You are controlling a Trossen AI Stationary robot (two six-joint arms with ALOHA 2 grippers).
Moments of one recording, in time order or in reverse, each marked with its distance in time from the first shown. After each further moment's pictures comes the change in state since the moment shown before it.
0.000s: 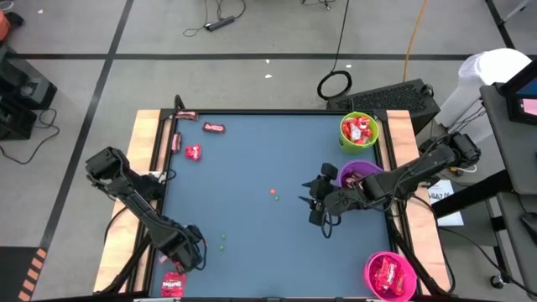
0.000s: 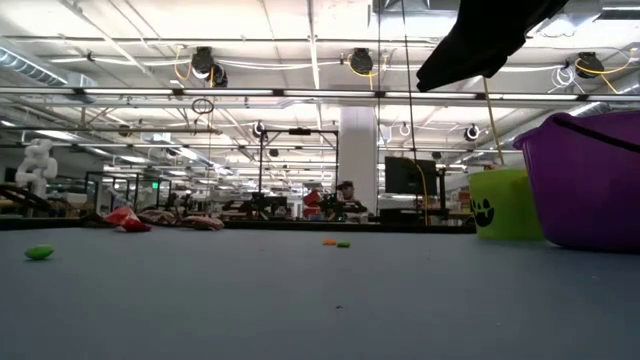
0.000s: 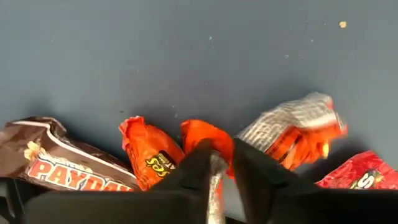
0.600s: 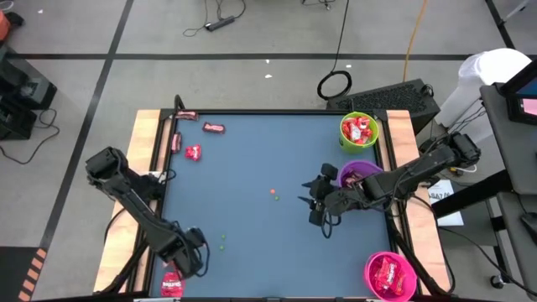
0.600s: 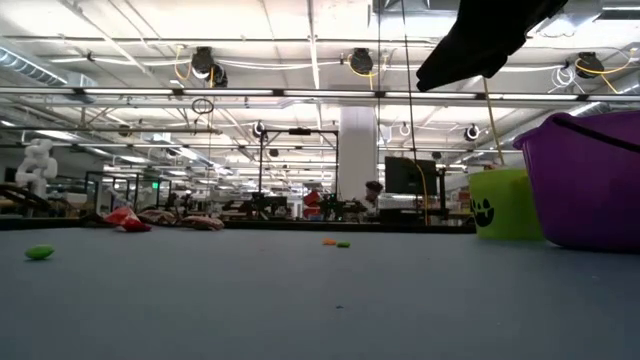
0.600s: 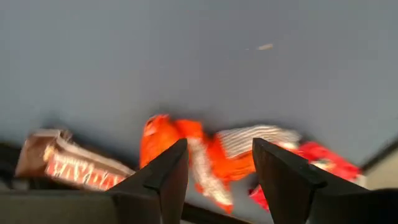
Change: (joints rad) left arm -0.008 -0.001 0.146 -0.117 -0.095 0.051; right arm 0.000 0.001 0.000 0.004 -0.001 0.006
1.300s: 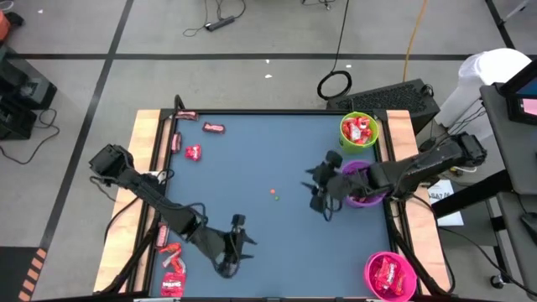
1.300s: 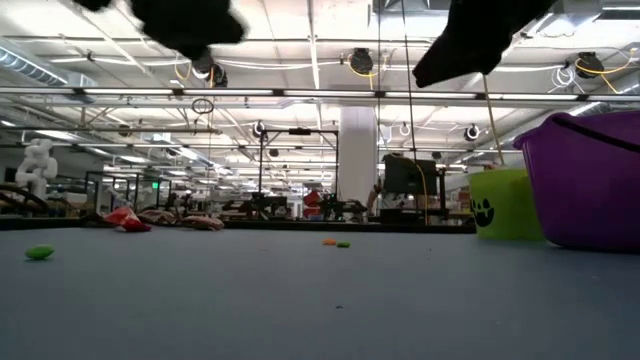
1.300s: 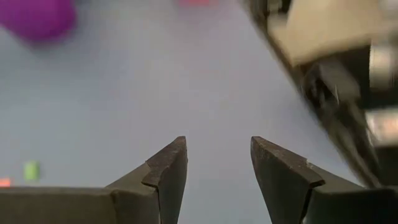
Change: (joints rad) left arm 0.217 -0.001 -0.089 1.029 -0.539 1.184; right arm -0.093 -0.081 0.000 -0.033 -0.002 -0.046
